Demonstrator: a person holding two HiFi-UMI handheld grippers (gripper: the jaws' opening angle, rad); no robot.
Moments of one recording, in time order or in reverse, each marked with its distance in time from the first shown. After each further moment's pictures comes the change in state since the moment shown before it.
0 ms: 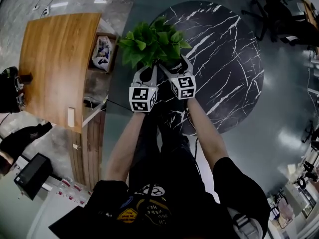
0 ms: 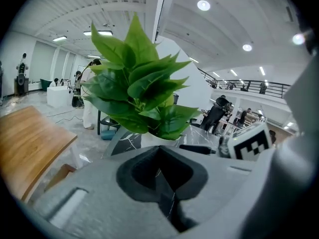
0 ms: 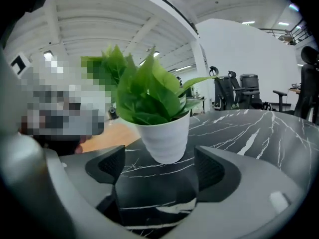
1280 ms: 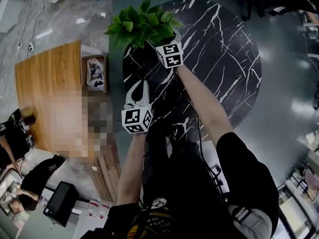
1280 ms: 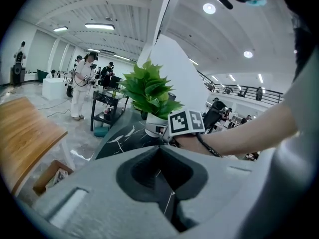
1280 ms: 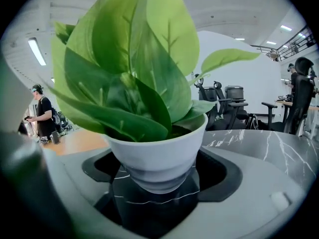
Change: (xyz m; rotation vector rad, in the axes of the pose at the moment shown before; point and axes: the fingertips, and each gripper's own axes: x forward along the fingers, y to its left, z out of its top) left arm 0.031 -0.012 0.011 -0.057 0.013 -0.060; right arm 0.115 -0.152 0.080 -0.025 -0.082 -0.211
